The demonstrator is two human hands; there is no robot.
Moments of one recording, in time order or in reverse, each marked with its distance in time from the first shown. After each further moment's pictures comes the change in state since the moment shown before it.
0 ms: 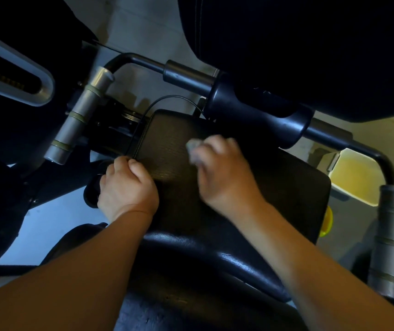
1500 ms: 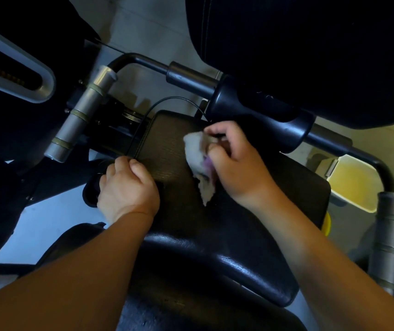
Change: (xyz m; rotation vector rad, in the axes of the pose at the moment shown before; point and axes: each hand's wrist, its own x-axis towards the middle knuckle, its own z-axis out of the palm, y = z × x) left_hand -0.001 0.000 -0.001 -0.012 0.022 0.000; right_hand 0.012 0.002 -0.031 0.758 -0.121 0.340
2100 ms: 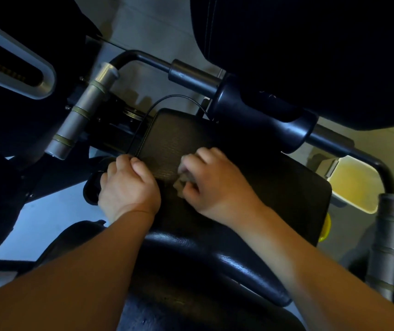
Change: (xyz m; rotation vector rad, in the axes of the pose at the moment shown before) left_hand -0.001 0.001 0.000 -0.005 -0.004 -0.011; right_hand -0.006 0.009 0.028 -0.769 -0.166 -0.390
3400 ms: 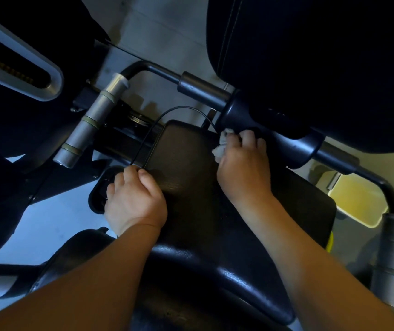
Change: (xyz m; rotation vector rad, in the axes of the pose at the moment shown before) left_hand 0.000 0.000 0.000 0.016 -0.008 0.000; right_hand 0.035 0.033 0.000 -0.297 0.293 0.407
